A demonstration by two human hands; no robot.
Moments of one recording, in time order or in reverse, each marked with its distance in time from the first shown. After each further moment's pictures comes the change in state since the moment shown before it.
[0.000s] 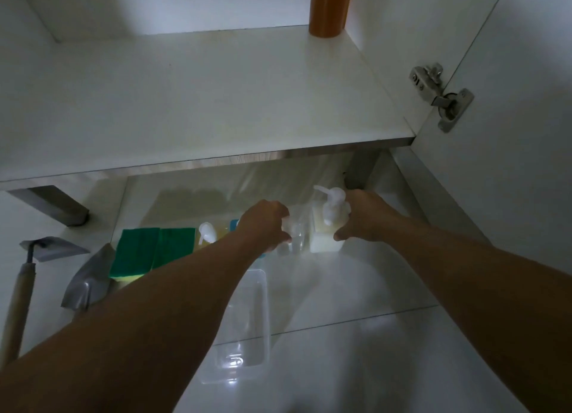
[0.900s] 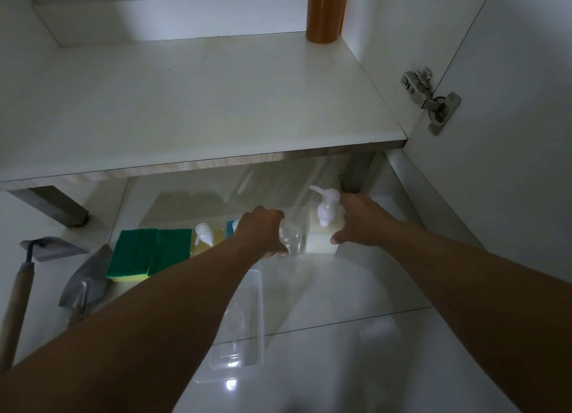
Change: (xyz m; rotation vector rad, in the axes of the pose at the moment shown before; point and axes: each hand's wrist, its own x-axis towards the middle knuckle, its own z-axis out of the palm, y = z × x) left_hand -0.006 0.006 0.007 0.136 -0.036 -0.020; right_hand -0.002 0.010 0.005 -0.023 0.012 -0.073
